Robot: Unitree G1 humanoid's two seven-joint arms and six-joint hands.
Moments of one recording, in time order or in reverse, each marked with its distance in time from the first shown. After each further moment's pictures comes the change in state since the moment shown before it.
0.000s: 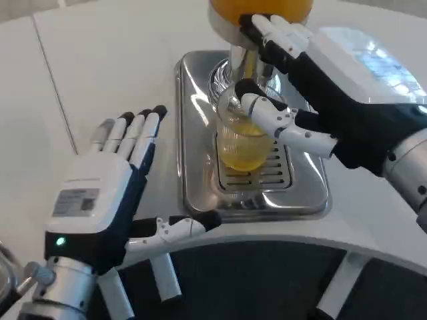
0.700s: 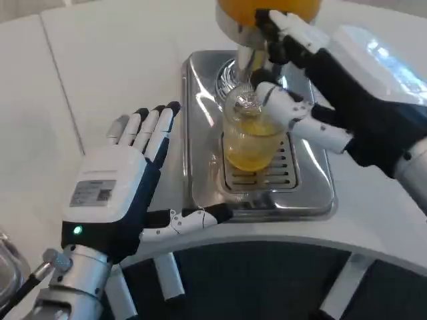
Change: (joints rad) left arm -0.079 -0.003 -0.057 0.072 -0.003 0.026 0.014; right arm 0.041 0.083 -0.081 -0.011 0.040 0.027 -0.008
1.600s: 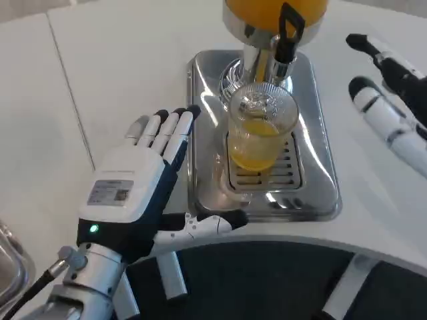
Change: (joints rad) left arm -0.029 0.018 -0.059 0.018 -0.003 -0.006 0.010; right arm 0.273 -0.045 -0.311 -0.153 0.367 0.065 -0.068
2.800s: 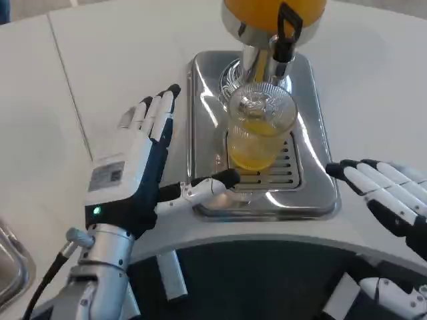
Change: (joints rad) left arm -0.158 -0.099 0.008 0.246 -0.150 -0.012 0.115; right arm 0.588 -0.203 -0.273 0.202 0.120 -0.970 -0.127
